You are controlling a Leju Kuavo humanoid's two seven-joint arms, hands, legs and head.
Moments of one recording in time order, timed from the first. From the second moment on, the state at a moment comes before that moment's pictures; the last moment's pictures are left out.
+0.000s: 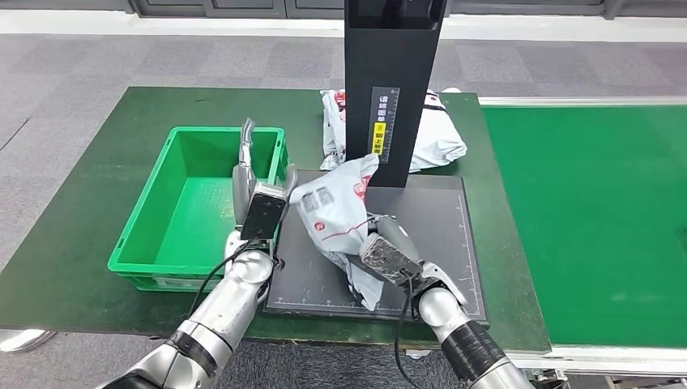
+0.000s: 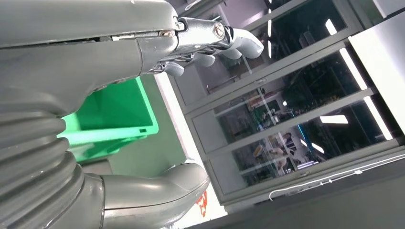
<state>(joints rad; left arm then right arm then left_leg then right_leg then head) -0.57 -0.25 -0.37 -0.76 -0.20 0.65 -0.70 -0.39 0.09 0.49 -0.96 0.40 -0.01 -0.40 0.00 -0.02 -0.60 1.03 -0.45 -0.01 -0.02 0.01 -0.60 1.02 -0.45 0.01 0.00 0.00</state>
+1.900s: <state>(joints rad) -0.54 -0.25 -0.20 -0.82 -0.32 0.61 -0.70 -0.28 0.12 0.35 -1.12 0.42 -0.05 -0.35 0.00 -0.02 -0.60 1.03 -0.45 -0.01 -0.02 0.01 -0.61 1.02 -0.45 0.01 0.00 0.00</state>
